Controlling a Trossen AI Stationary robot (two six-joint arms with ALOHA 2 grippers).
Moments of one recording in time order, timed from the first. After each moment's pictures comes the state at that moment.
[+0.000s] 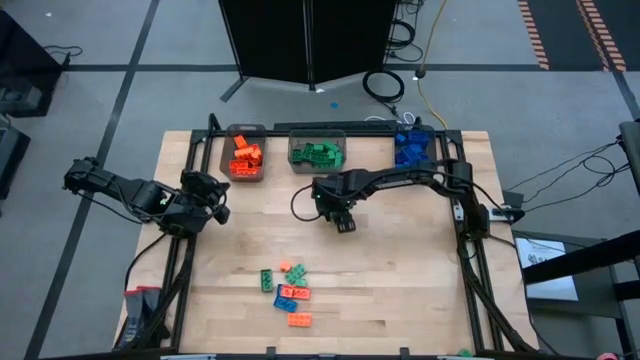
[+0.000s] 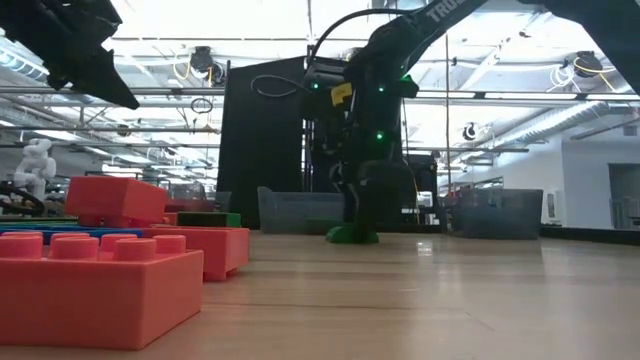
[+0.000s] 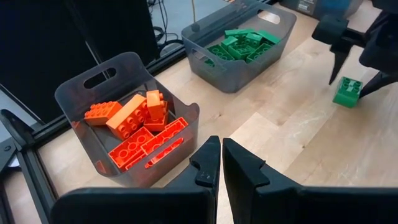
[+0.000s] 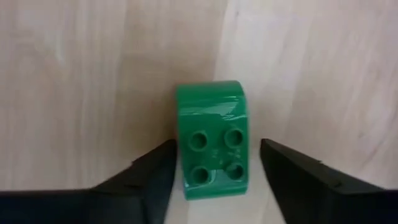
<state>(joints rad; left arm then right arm) -0.38 0.62 0.63 -1.05 -0.90 -0.88 -0.16 2.09 1.46 -0.70 0.04 -0.33</state>
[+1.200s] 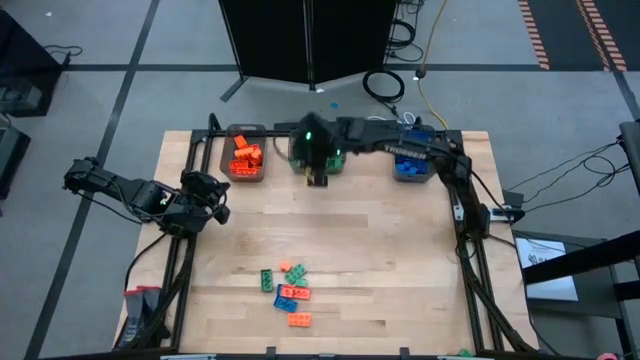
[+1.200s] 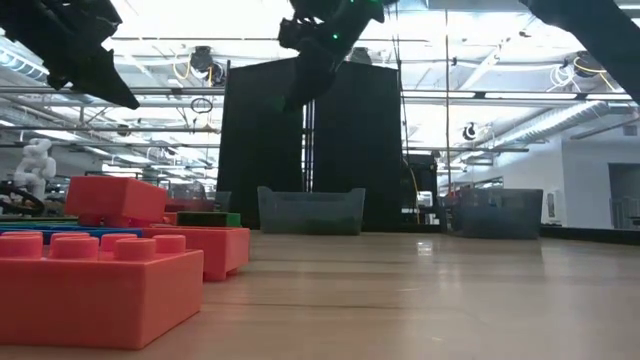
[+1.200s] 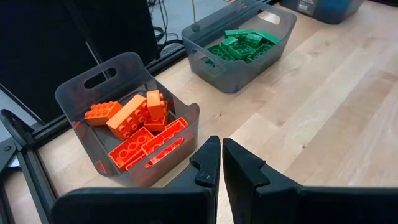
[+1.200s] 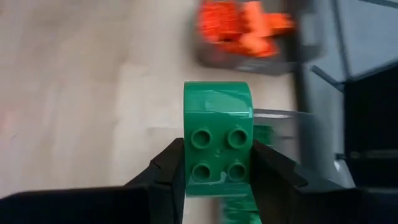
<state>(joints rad) -0.38 0.62 0.63 -1.05 -0.90 -0.88 -0.28 2.10 2.11 -0.91 0.00 -0.34</state>
